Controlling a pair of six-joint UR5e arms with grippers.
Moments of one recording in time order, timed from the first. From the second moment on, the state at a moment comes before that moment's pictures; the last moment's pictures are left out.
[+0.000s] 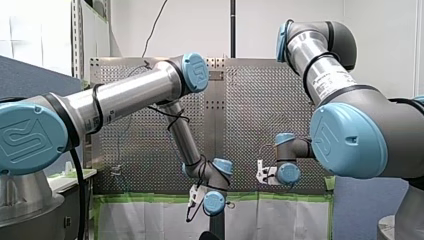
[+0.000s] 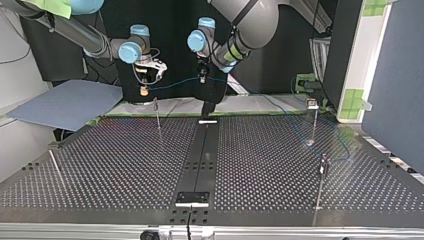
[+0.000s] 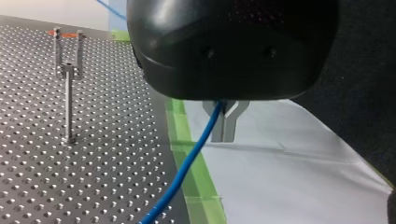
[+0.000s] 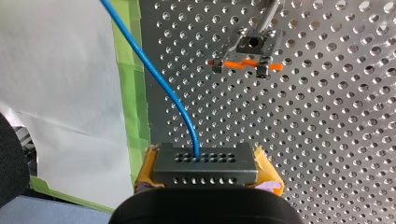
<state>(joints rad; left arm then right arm) -0.74 -2.73 -1.50 -2.38 -2.13 -1.54 1.91 -0.68 1.81 -0.82 1.66 1.56</state>
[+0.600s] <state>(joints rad) -0.79 -2.73 -1.38 -2.48 -2.14 -1.62 1.90 -0.68 1.82 -0.82 1.64 1.57</state>
